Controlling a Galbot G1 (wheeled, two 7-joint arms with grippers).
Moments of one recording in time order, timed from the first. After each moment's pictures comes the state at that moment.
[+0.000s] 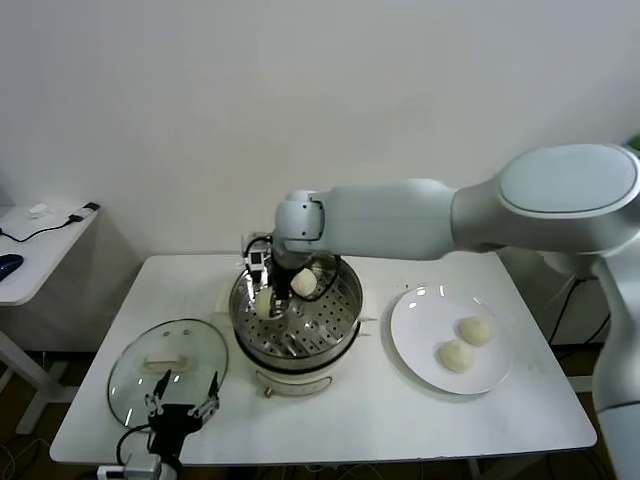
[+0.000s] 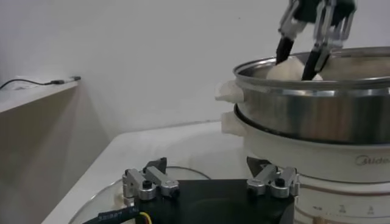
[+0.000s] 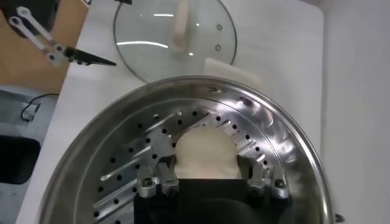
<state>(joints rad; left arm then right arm) 1.74 -1.42 -0.59 -2.07 -0.04 0.11 -0.06 0.67 1.49 -1.60 1.22 1.01 -0.54 -0.61</state>
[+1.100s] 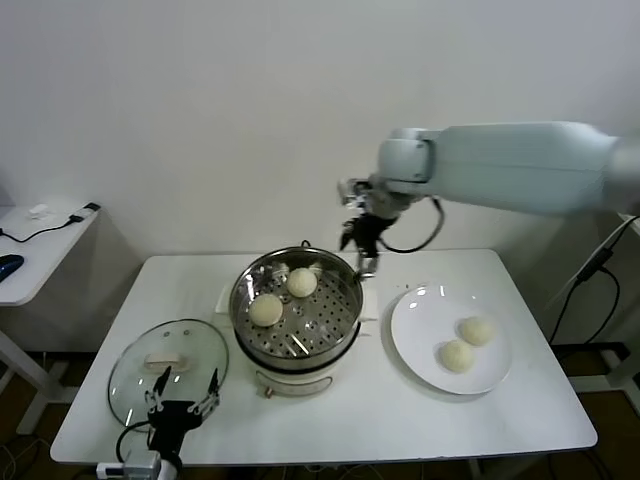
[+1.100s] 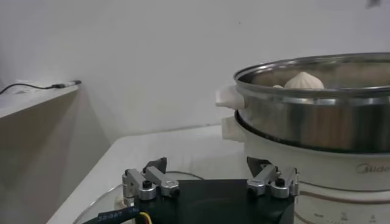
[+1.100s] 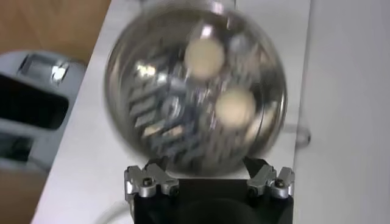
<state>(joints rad) 1.73 -1.43 -0.60 -2.08 -0.04 0.12 -0.05 1.03 1.00 -1.87 1.45 0.86 -0.29 -0.92</state>
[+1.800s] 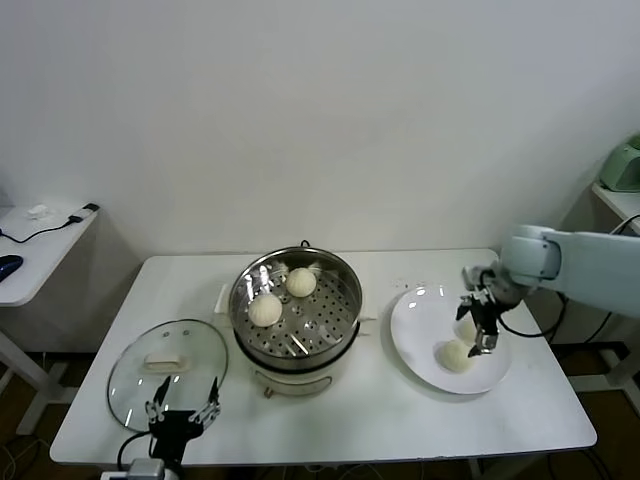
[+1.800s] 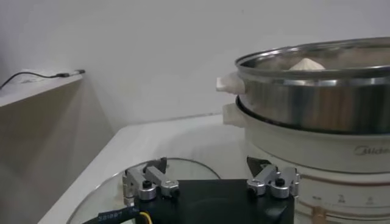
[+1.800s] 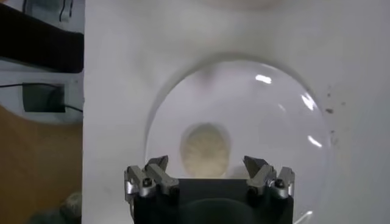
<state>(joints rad) 1.76 -1.47 -0.60 -2.06 -0.01 0.11 -0.06 0.64 0.66 -1.74 1.44 0.52 -0.34 -0.84</state>
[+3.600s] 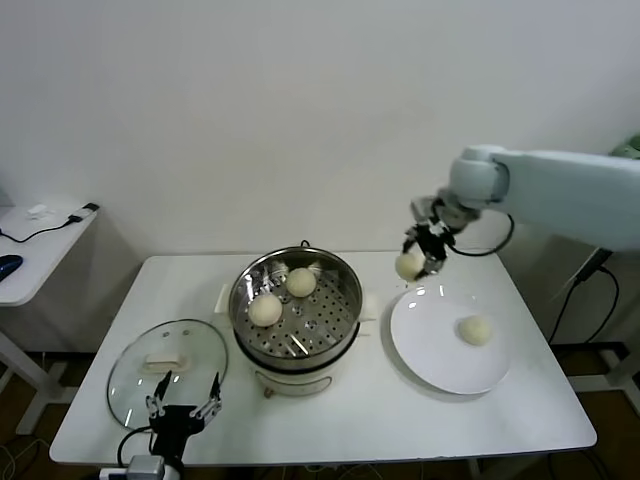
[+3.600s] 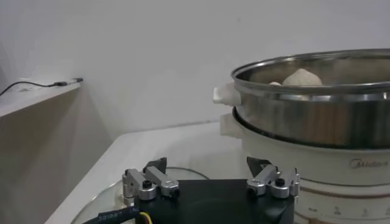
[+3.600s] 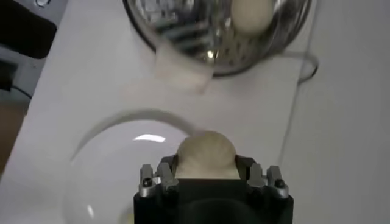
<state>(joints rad) 1.76 -1.46 -0.59 -2.10 -0.01 0.13 -0.06 0.94 0.99 -1.64 1.42 0.52 -0.09 -0.98</state>
